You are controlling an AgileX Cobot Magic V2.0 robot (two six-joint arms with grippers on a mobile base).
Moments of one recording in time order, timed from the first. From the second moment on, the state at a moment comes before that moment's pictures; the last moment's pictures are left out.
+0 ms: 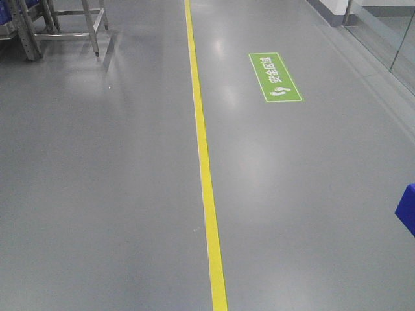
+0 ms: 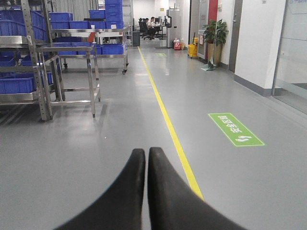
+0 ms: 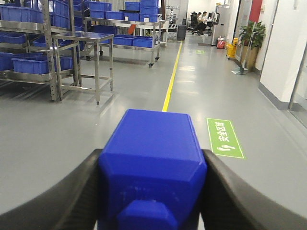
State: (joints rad) left arm 0.01 -0.02 0.03 0.03 0.09 -0.04; right arm 0.03 0.09 -0.29 0.43 0.36 -0.49
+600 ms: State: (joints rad) left arm 0.01 -0.02 0.03 0.03 0.09 -0.04; right arm 0.03 0.09 -0.29 0.43 0.36 -0.49
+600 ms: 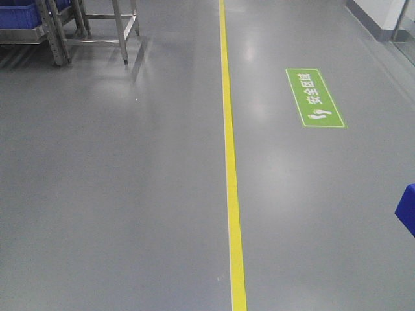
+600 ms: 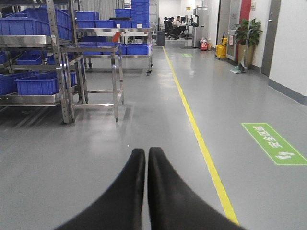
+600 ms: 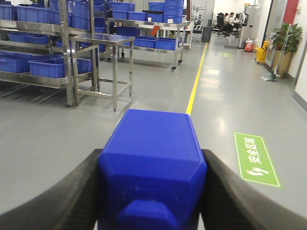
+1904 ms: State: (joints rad) left arm 0.01 -0.02 0.03 0.03 0.09 -0.04; right arm 0.03 0.09 -0.29 0.43 0.36 -0.49
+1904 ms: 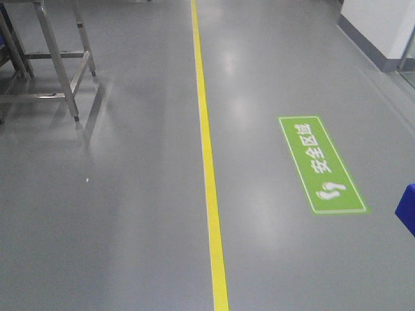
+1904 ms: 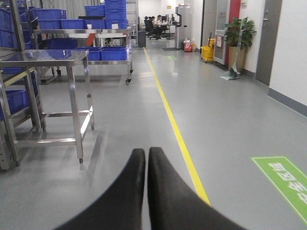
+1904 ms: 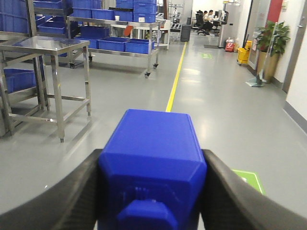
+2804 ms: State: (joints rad) left arm 0.01 -0.02 0.03 0.03 0.09 -0.04; right arm 0.03 0.09 -0.29 0.43 0.36 -0.49
